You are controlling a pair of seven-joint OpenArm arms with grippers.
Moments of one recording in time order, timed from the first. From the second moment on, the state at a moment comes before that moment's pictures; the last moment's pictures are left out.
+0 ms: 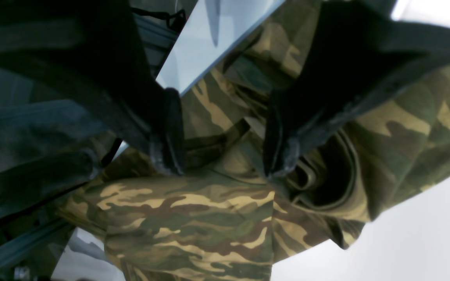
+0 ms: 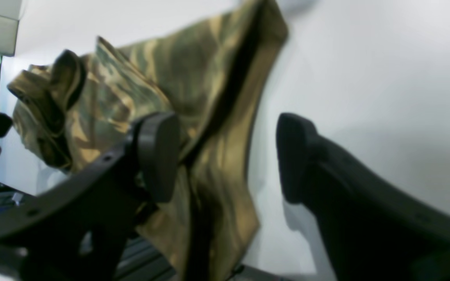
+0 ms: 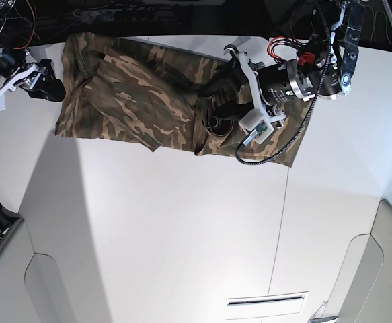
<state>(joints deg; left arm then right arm) 17.2 -19.0 5.3 110.4 -40.5 -35.7 47.4 -22.3 12.0 36.9 94.3 57.3 32.8 -64.7</state>
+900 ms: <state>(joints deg) 17.1 -18.9 -11.4 110.5 -45.4 -35.7 48.5 -17.9 6.2 22.7 88.6 52.6 33.3 -60.9</state>
